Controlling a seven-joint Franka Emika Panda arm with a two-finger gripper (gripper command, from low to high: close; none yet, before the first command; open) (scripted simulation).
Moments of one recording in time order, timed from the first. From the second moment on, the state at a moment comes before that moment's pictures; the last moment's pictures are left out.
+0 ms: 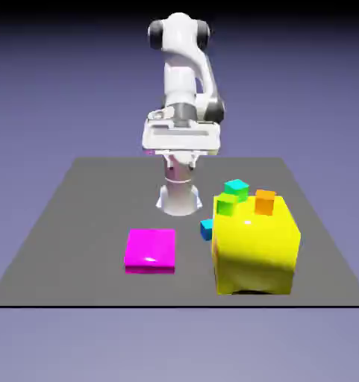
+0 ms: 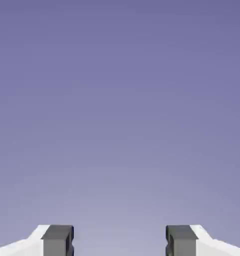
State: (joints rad) arm 0.01 -0.53 0.03 -2.80 -0.03 2.98 0.75
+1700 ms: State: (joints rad) arm 0.03 0.72 0.83 -2.64 -1.21 1.57 1.01
